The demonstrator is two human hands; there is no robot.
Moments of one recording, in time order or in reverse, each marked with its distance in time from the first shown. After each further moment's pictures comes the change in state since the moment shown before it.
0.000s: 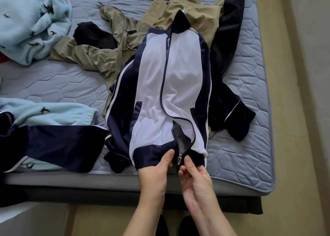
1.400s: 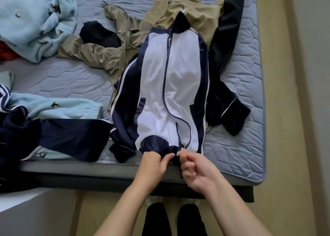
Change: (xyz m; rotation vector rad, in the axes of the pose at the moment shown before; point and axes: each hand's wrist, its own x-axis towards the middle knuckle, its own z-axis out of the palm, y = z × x) left_hand 0.007 0.003 -0.034 1.052 -0.431 0.043; right_hand -0.006 -0.048 0.012 -0.262 0.015 0.507
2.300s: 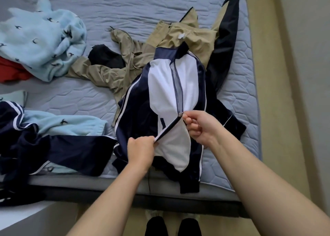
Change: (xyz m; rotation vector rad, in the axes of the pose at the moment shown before) left_hand 0.070 0.022 -0.051 0.707 0.117 -0.019; right_hand -0.022 -0.121 0.087 -0.433 -0.097 -0.312
